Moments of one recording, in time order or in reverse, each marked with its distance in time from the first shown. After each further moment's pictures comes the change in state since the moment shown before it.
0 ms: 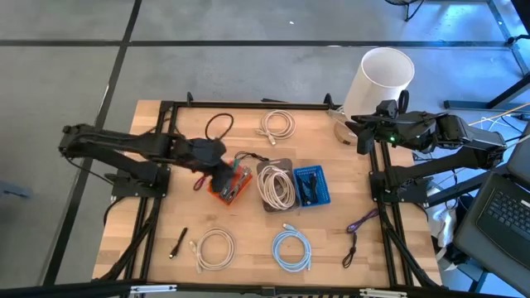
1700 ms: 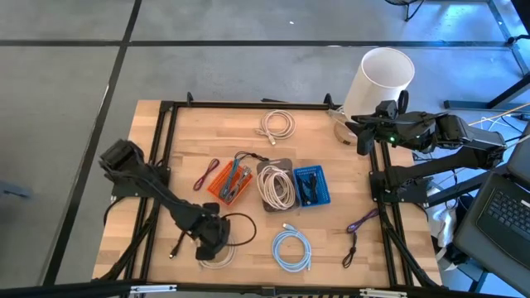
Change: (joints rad) left arm -0.563 0.655 0.004 -0.030 -0.042 0.047; right arm 0.000 0.000 0.000 -0.003 0.000 -0.028
